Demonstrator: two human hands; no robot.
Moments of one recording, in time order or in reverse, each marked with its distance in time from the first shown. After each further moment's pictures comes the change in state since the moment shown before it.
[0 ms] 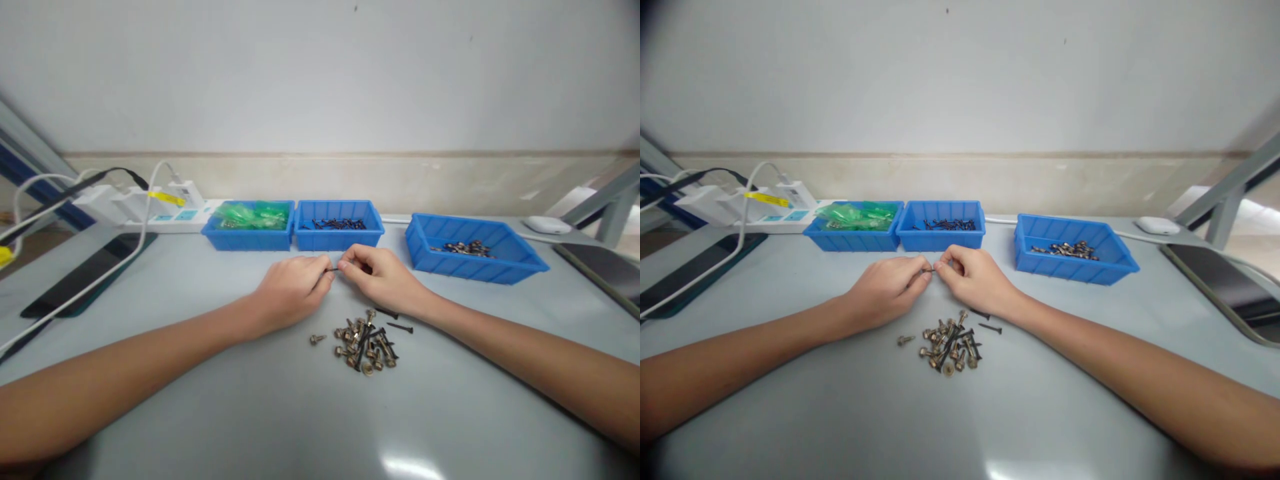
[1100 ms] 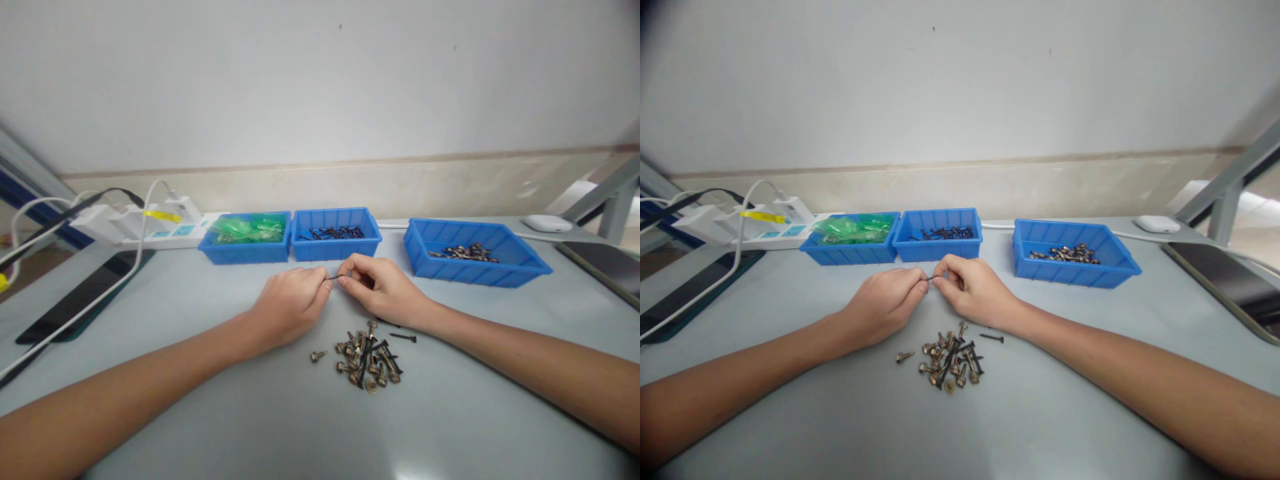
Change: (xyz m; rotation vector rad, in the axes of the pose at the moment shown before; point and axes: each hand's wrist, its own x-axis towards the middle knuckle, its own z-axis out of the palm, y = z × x) left_hand 0.000 0.002 -0.002 0.069 -0.023 0.023; right_hand -0.003 0.000 -0.002 0.120 -0.018 -0.055
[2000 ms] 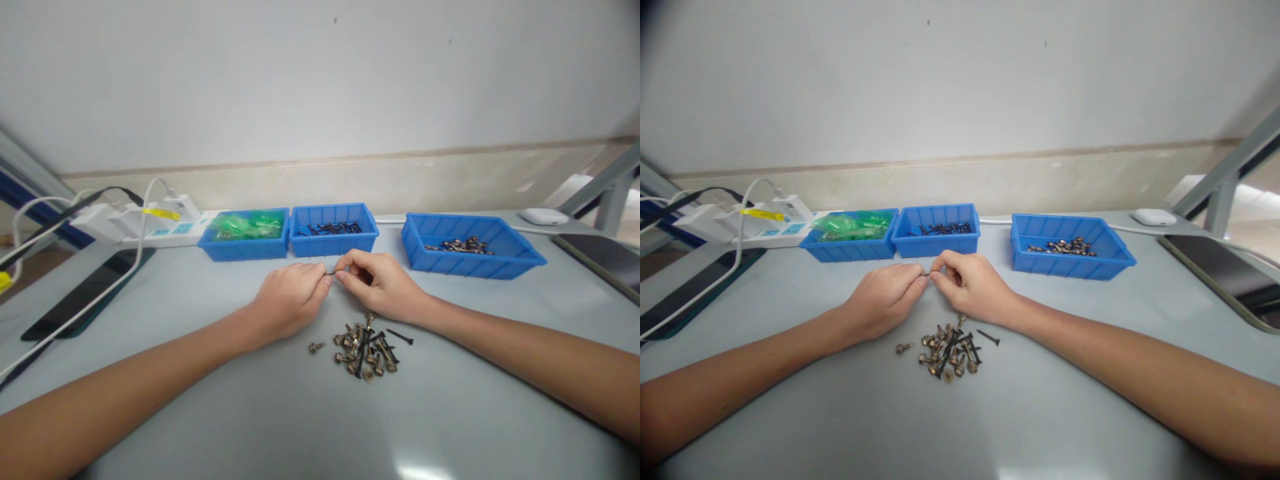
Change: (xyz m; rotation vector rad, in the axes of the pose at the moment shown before) left_hand 0.000 0.000 -0.001 -0.009 0.012 0.025; right_hand -0.003 -0.002 0.001 -0.066 0.060 -0.071
